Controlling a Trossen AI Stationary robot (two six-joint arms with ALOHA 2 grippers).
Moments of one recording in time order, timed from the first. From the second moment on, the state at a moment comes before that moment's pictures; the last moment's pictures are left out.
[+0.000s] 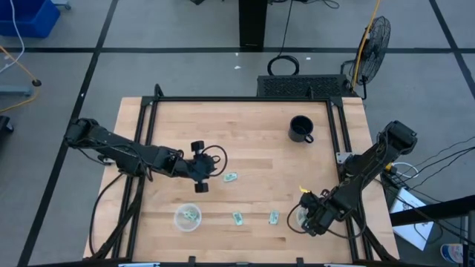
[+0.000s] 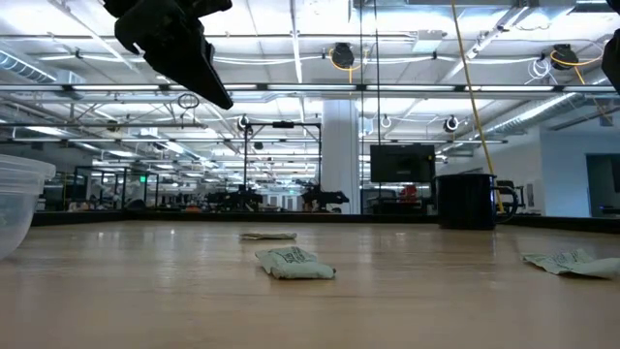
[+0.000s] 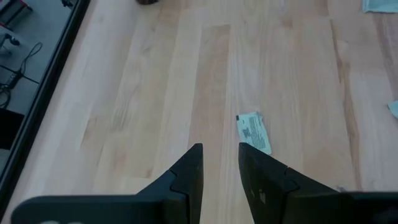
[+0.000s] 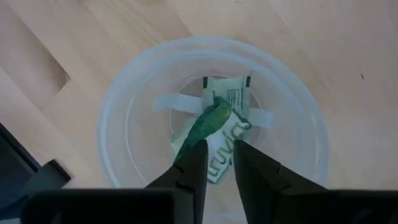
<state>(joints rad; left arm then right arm) -0.26 1.35 0.92 -0.45 -0.43 -0.11 0.82 1.45 0.82 -0.73 0.00 1.50</state>
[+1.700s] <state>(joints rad) -0.19 1.86 0.93 -0.11 -0.17 -0.06 0.76 1.13 0.82 -0.62 0.96 0.77</state>
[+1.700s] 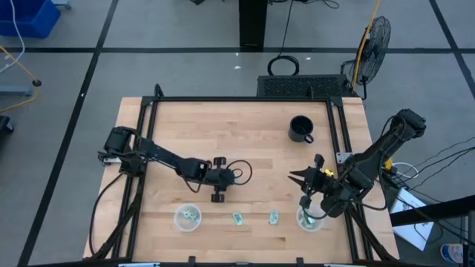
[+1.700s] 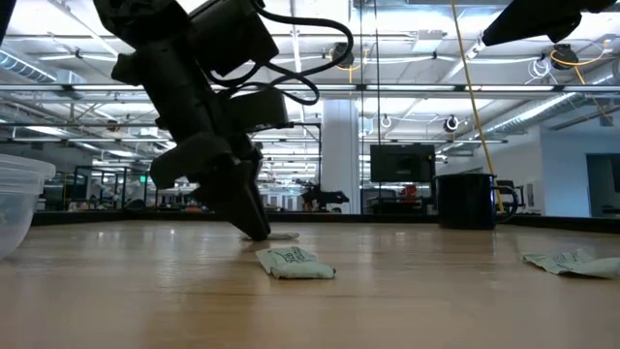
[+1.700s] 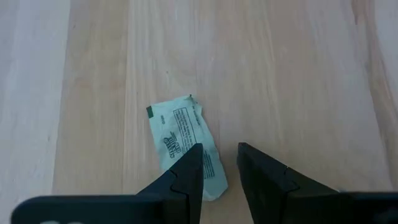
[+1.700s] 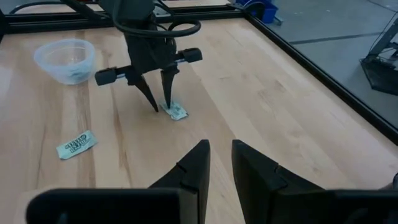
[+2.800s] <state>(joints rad) -0.52 1.28 0.92 -0.54 0.20 -0.35 0.76 1.13 0.74 -0.54 0.97 0.71</state>
